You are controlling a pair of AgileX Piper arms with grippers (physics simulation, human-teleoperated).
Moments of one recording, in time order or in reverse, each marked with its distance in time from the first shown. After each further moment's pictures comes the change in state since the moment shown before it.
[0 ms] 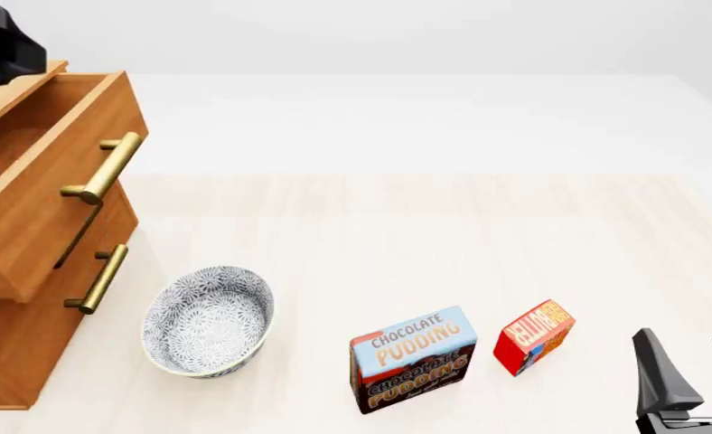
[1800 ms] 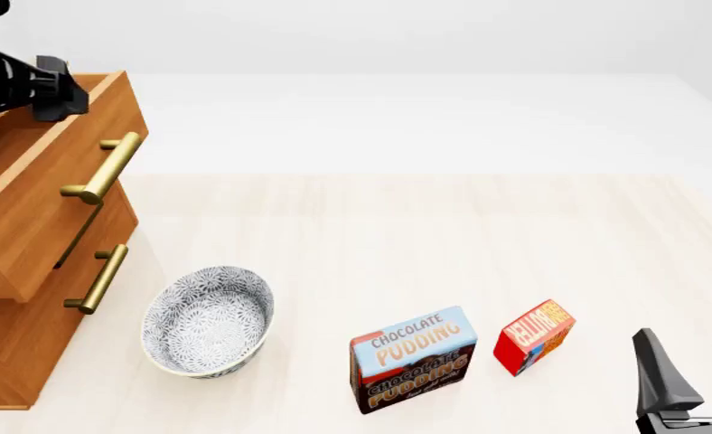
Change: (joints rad) left arm 0.016 0.078 0.138 -0.125 -0.066; right arm 0.000 0.000 0.000 0.000 0.000
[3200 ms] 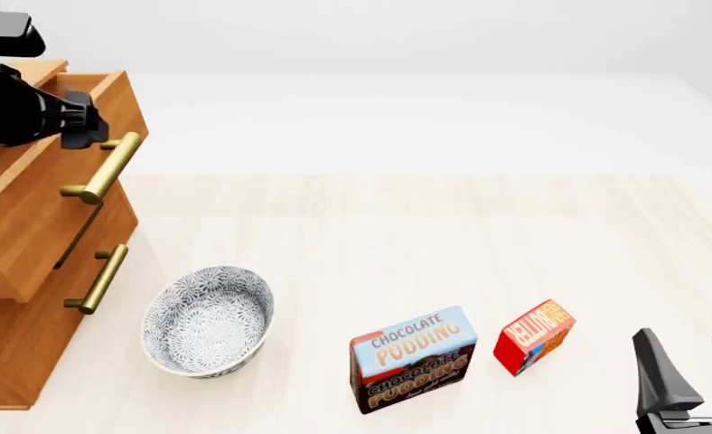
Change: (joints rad) left arm 0.007 0.045 0.095 -0.072 -0.023; right arm 0.000 0.000 0.000 0.000 0.000
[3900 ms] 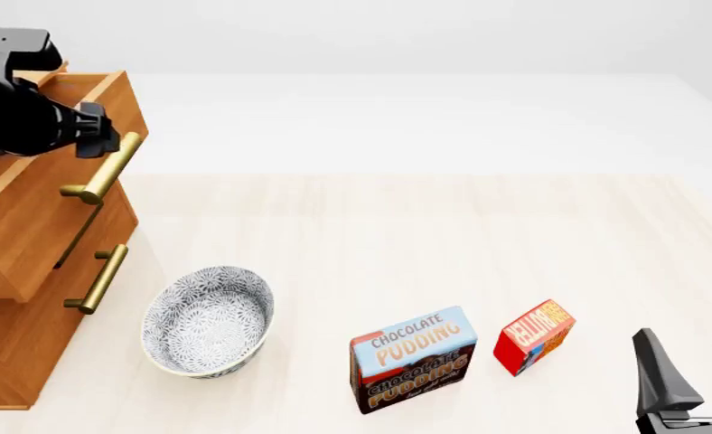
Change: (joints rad) left arm -0.011 0.024 0.031 -0.029 -0.019; right arm 0.000 0.000 0.000 0.000 0.000
